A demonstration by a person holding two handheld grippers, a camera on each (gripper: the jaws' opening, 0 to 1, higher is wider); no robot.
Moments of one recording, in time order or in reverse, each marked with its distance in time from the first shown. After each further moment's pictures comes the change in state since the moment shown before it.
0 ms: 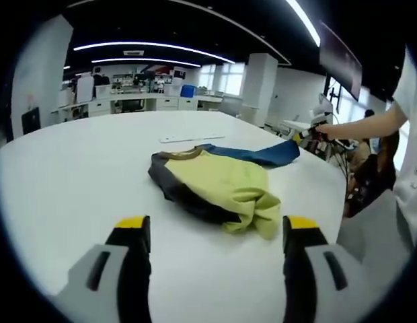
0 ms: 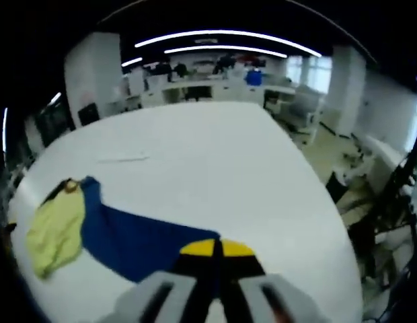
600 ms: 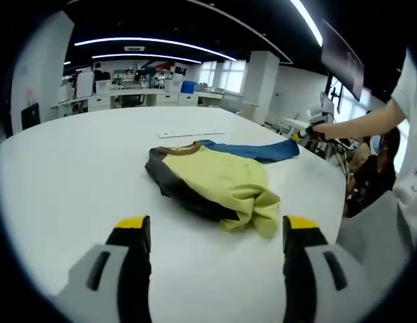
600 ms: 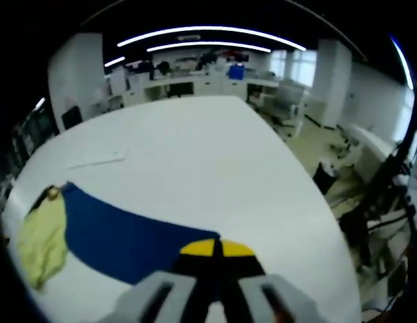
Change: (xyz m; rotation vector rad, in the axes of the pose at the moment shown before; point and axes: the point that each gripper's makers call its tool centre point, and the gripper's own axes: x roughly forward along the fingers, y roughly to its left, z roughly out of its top) left arm 0.003 -0.004 -0.008 -0.014 0.023 0.002; right arm 0.011 -0.014 -0.014 0.045 0.026 -0.078
